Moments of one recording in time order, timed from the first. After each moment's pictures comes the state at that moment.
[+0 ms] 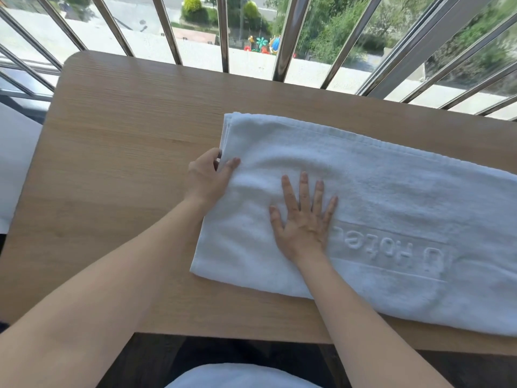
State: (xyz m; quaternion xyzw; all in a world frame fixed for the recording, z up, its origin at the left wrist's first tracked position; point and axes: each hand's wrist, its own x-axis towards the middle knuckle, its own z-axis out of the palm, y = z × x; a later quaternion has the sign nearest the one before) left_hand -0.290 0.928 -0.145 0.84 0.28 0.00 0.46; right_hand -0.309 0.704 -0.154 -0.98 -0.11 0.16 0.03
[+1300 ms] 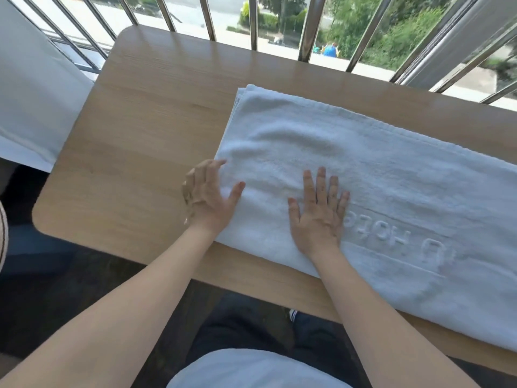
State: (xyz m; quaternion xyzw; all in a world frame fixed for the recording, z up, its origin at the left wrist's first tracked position) left_hand -0.411 0.850 -0.143 0.91 0.31 0.08 0.25; right_hand -0.335 0.642 -0.148 -0.97 -0.18 0.17 0.08
